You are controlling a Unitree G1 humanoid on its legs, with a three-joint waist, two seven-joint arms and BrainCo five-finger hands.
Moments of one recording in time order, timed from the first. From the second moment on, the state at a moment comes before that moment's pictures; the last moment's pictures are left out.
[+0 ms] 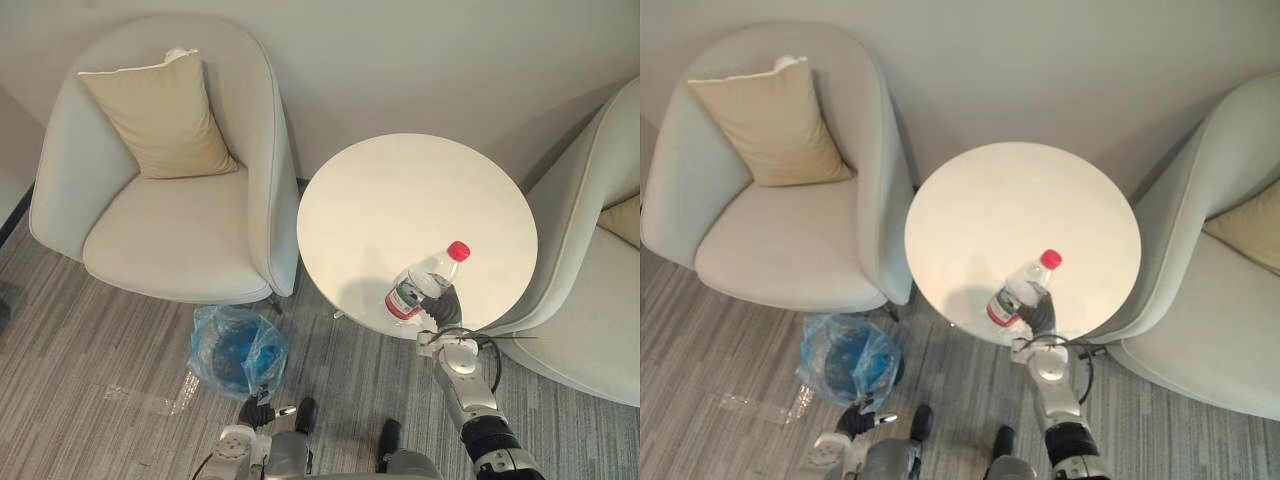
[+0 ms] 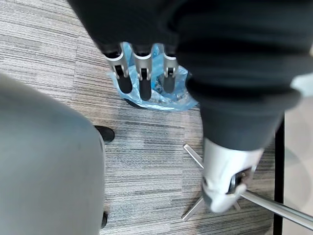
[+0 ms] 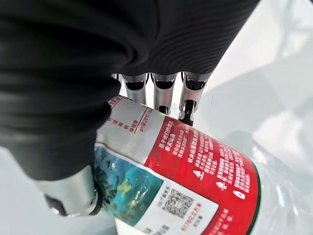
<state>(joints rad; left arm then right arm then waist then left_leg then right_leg) 0.00 0.11 -0.17 1.03 -0.08 -0.17 0.04 -0.09 -0.15 0.02 0.39 0.12 -0.23 -0.19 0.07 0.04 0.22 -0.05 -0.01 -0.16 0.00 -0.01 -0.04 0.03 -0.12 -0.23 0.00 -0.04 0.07</state>
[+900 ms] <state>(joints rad) 0.00 0.13 -0.24 1.11 -0.06 -0.16 0.04 0.24 -0.13 0.17 0.01 -0.04 -0.24 -0.05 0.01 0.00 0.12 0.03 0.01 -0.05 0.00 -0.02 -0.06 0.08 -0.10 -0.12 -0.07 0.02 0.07</state>
